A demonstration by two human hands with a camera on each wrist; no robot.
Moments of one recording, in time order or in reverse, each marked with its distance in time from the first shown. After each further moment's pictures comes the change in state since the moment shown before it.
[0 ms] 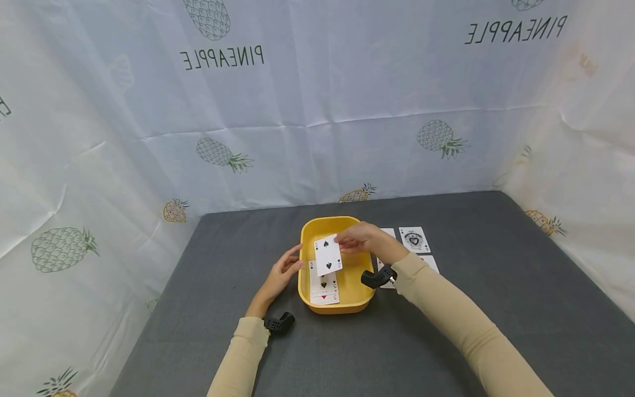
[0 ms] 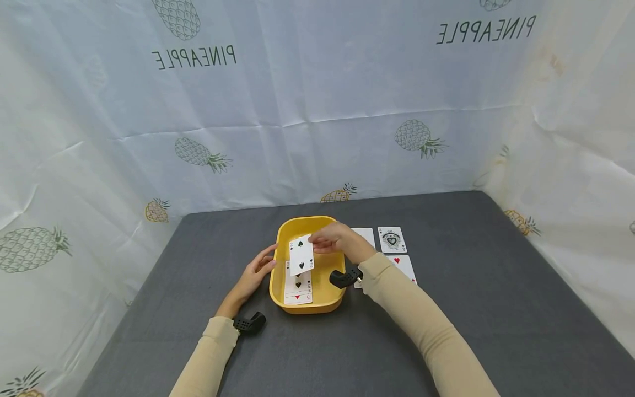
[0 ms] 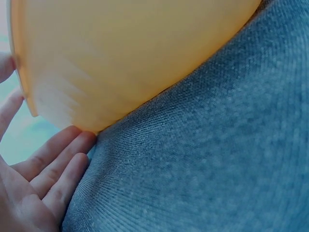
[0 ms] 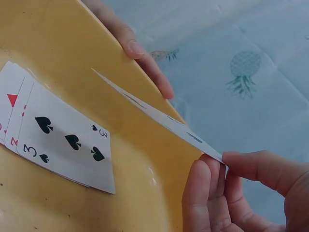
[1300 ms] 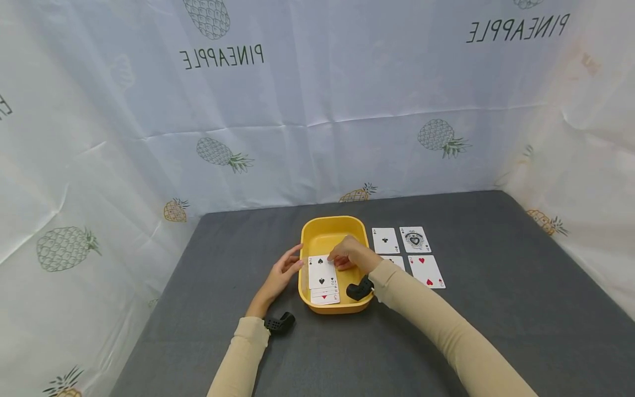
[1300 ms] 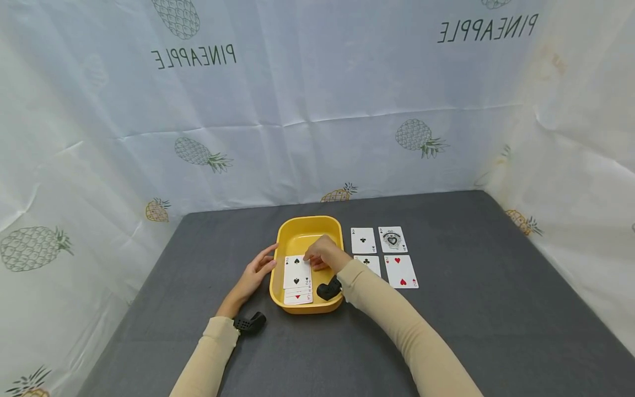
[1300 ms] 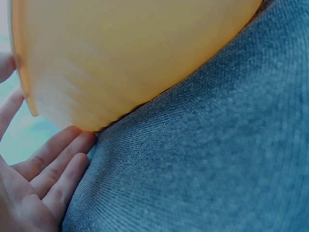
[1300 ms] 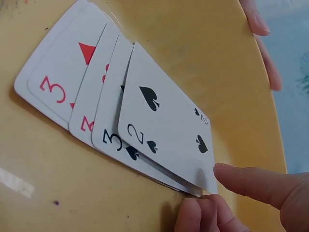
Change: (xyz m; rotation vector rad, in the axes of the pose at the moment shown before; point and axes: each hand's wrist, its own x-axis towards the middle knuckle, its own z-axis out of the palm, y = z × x) left_hand -0.014 0.034 -0.002 -0.003 -0.049 -0.025; right_hand 0.021 0.024 0.039 -0.210 0.175 0.093
